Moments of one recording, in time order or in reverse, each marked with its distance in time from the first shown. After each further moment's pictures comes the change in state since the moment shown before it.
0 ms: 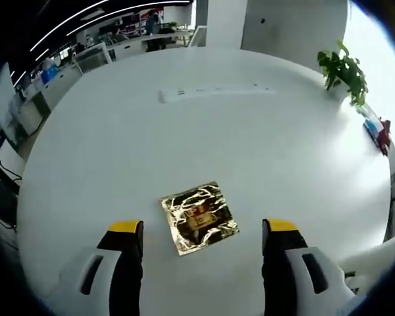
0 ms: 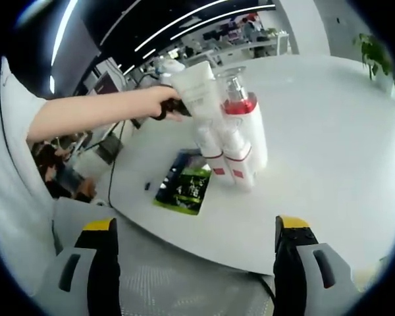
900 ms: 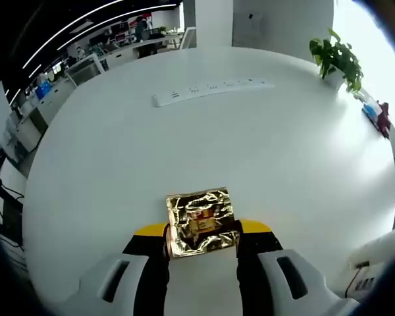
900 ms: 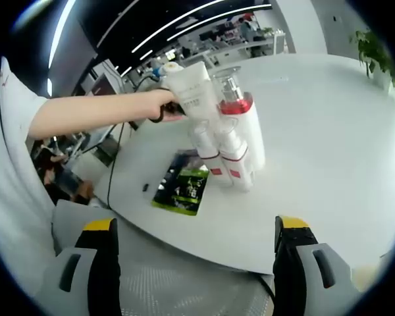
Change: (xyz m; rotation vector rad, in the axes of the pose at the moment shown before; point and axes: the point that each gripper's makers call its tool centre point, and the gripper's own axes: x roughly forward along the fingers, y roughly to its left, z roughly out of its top) left arm -0.004 0.000 -0.001 0.101 -0.015 0.008; right arm 0.000 -0.002 0.000 0.013 -0.003 -0.012
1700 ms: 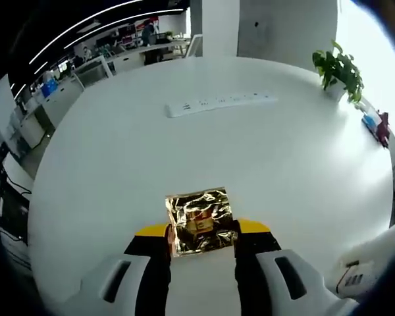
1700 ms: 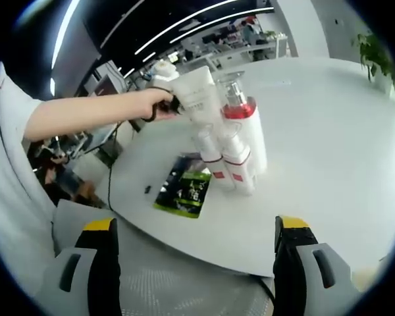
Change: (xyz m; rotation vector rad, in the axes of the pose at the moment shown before) left arm -0.019 0.016 0.010 -0.042 -0.042 0.013; right arm -0.001 0.002 0.003 -0.019 -0.020 0.010
